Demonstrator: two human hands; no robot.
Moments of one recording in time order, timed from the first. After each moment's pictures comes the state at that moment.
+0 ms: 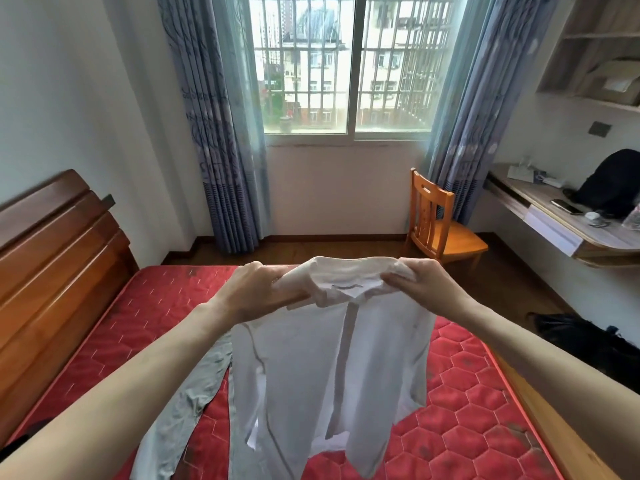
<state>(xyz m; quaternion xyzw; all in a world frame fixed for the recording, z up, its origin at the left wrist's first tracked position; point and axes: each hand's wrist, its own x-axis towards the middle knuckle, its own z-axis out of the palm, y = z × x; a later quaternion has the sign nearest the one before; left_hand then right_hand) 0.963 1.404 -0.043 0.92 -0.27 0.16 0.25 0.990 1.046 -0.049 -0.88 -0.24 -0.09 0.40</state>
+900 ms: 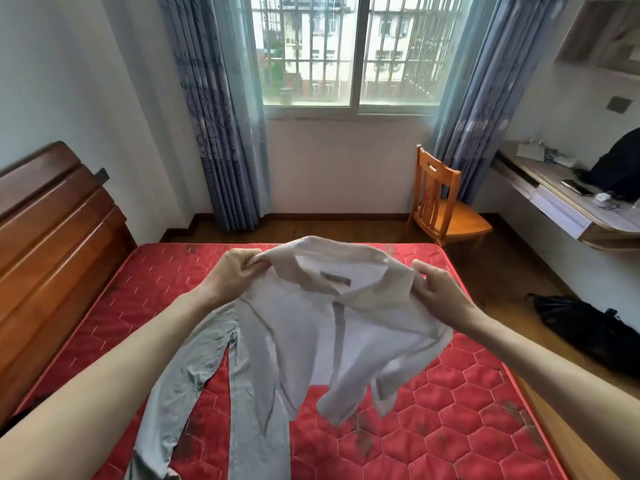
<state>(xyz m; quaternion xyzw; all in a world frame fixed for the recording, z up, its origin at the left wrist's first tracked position) 0.998 1.443 -0.096 0.89 -0.11 0.04 0.44 0.986 1.031 -0.101 -0.88 -0.19 -0.06 0.43</state>
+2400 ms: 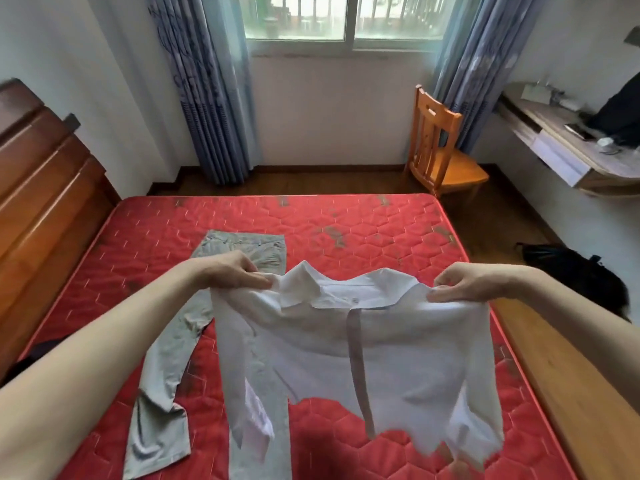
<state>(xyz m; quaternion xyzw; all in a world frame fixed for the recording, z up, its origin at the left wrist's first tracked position) 0.965 1.439 -0.151 0.91 -0.06 -0.32 0.24 0.943 0.964 -0.111 -0.90 -0.09 0.38 0.20</state>
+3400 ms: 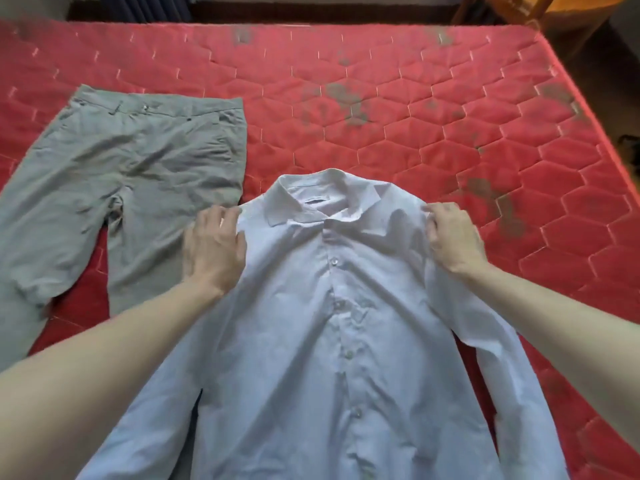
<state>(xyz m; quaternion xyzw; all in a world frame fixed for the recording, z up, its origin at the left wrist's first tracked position) 1.144 1.401 -0.736 0.99 0.01 0.05 0.11 1.175 1.012 -0.721 -0.98 0.07 0.04 0.16</state>
